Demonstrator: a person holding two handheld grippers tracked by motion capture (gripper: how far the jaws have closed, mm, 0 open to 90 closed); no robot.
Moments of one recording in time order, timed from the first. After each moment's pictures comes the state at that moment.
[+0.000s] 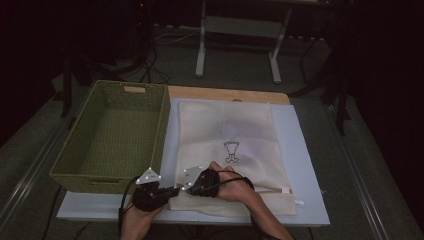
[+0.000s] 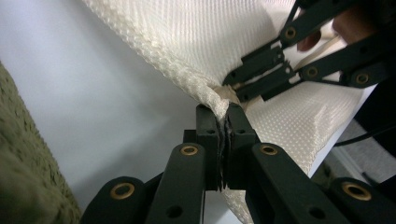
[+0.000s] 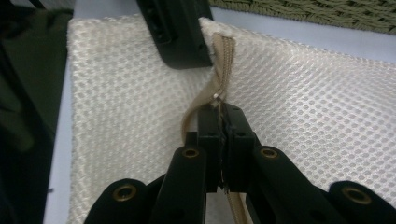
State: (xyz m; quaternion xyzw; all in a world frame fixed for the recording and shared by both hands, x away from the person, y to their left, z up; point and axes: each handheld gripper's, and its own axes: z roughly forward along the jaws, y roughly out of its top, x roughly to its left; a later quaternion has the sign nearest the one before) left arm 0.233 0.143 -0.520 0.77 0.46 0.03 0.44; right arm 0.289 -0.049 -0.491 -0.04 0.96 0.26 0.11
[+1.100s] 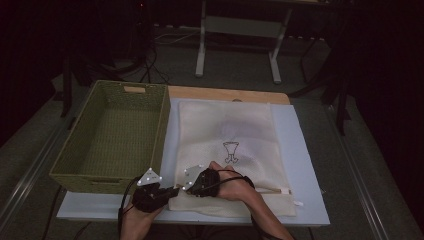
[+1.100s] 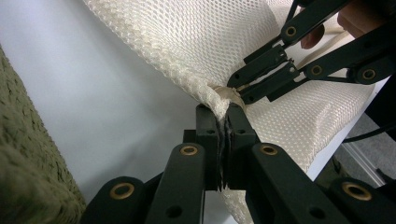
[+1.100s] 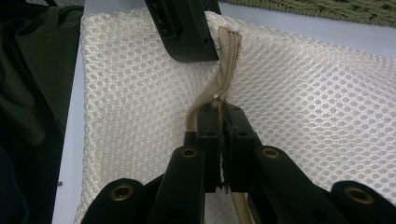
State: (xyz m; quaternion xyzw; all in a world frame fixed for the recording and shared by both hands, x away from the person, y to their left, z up) left arm 0.232 0.142 -0.518 0.77 0.46 0.05 0.44; right arm 0.292 -0.050 -0.493 -0.04 0.96 0.26 0.09
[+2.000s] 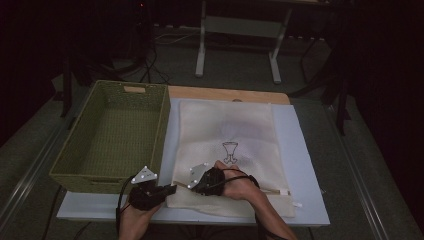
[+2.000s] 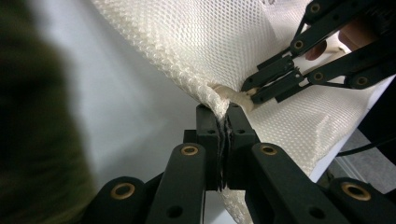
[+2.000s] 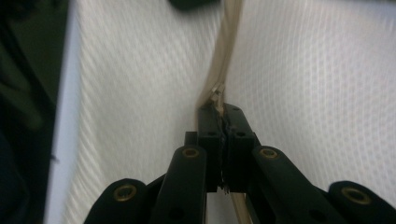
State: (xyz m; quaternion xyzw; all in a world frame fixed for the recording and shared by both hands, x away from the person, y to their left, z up) left arm 0.234 0.152 -0.515 0.75 0.47 0.05 0.46; right arm 0.297 -0.063 -0.493 -0.03 0.97 0.24 0.09
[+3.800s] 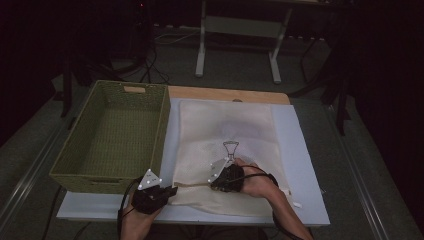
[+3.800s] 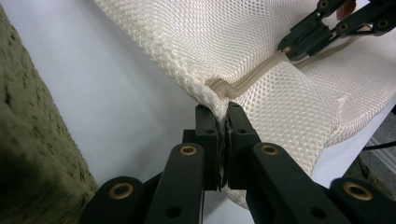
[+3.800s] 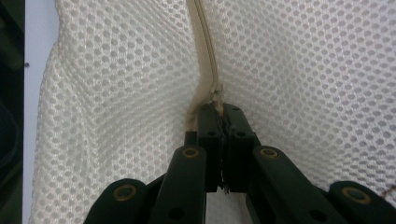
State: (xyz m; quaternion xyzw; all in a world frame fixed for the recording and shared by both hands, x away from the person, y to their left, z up) left arm 0.228 0.142 -0.520 0.78 0.45 0.09 0.43; right arm 0.313 -0.115 -0.495 0.01 0.97 0.21 0.08
